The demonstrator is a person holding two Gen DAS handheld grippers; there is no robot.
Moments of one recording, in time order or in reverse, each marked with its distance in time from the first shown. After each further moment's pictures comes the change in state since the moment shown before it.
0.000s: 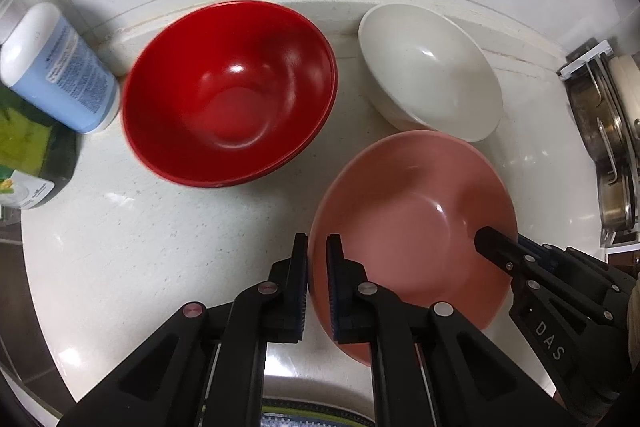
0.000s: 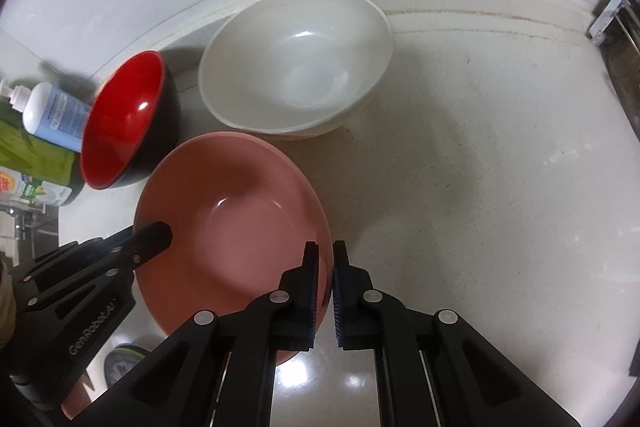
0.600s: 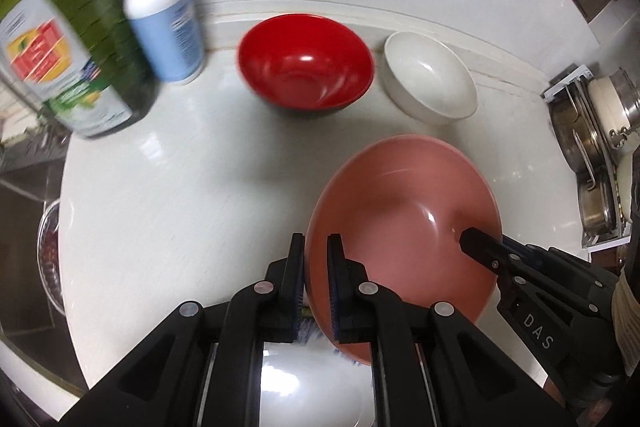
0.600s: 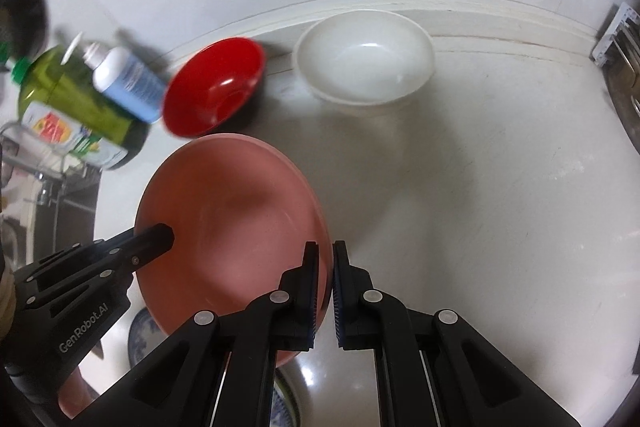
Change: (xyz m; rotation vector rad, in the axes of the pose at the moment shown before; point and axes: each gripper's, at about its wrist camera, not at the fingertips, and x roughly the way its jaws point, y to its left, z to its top) left arm -0.073 0.039 -0.076 -0.087 -0.096 -0.011; right arm -0.055 0.037 -0.051 -0.098 -0.066 0.069
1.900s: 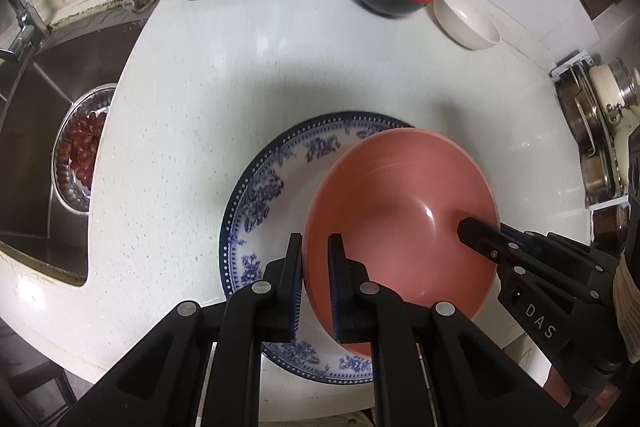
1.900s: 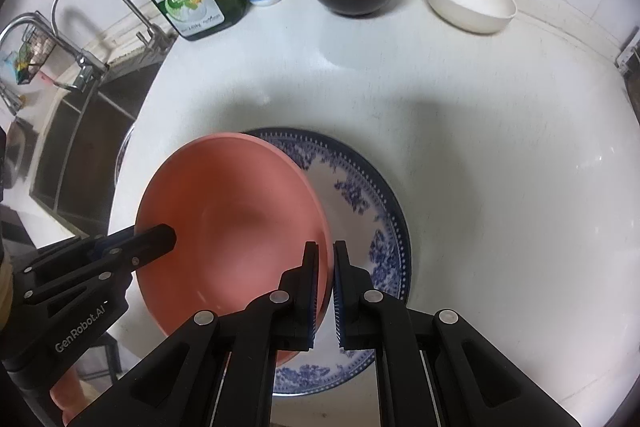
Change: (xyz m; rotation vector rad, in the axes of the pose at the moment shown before) left arm -0.031 0.076 -0.153 -0.107 0.052 -0.008; right arm -0.005 0.082 -0.142 -0.171 0.073 0.021
